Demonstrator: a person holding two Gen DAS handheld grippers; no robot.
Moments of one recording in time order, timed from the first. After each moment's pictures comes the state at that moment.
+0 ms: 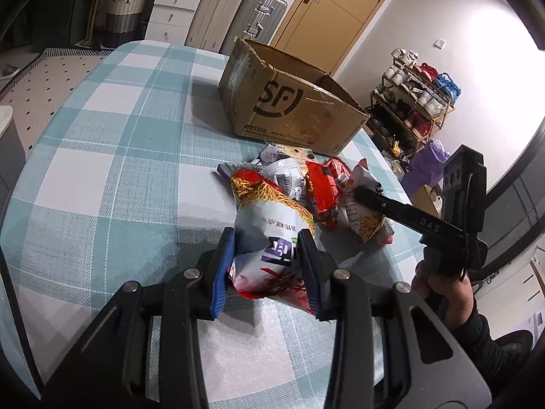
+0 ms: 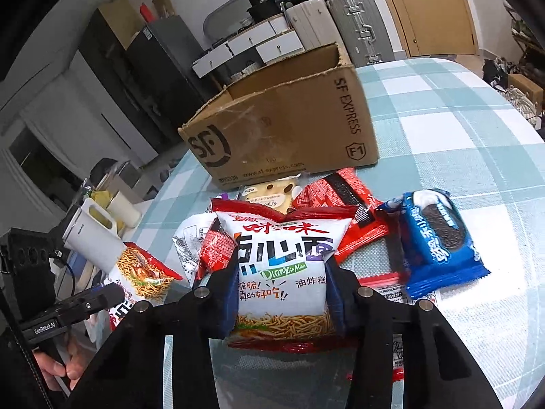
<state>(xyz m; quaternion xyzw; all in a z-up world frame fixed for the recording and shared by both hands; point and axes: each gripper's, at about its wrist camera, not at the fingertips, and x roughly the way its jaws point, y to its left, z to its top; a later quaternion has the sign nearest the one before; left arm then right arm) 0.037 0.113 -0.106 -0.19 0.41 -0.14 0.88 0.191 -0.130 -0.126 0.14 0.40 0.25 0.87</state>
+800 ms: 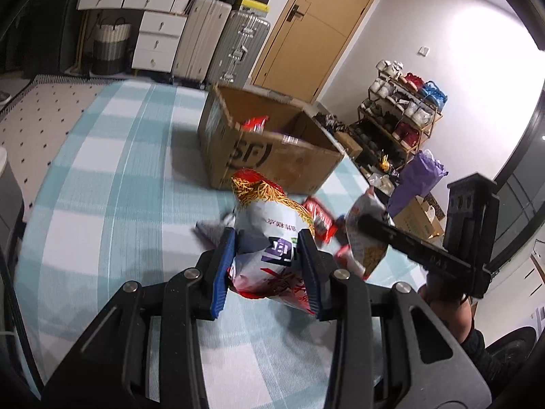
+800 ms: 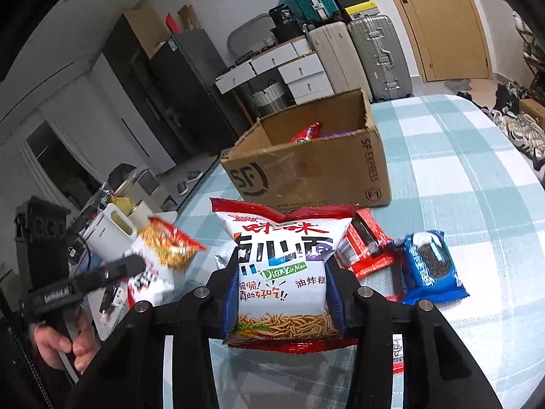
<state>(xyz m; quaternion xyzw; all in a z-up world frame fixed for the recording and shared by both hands) 0.054 0.107 -0.044 -0.17 0.36 -0.16 0.90 0.161 -0.137 -0.070 0.12 0.35 0.28 0.89</state>
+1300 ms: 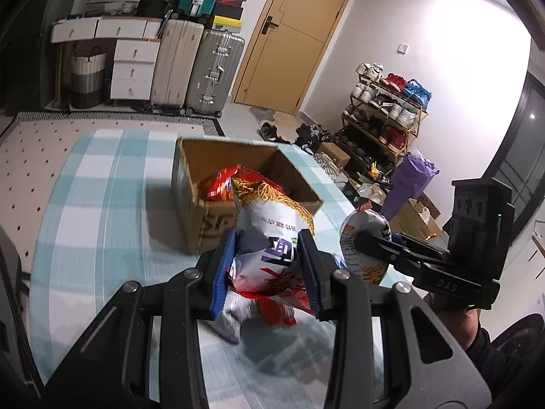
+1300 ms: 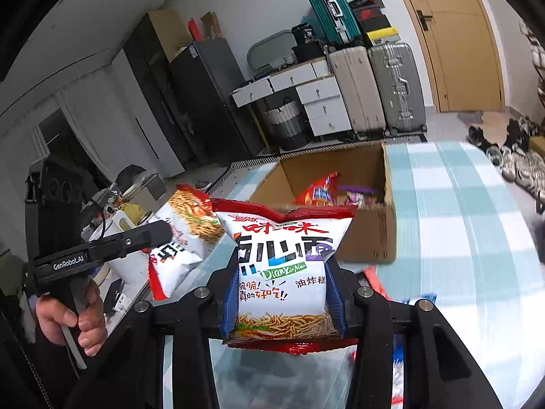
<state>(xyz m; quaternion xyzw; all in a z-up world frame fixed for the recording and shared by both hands) 0.107 0.087 0.022 -0.13 0.32 -0.19 0.92 0.175 -0.130 -0.008 0.10 0.30 0.31 0.90</state>
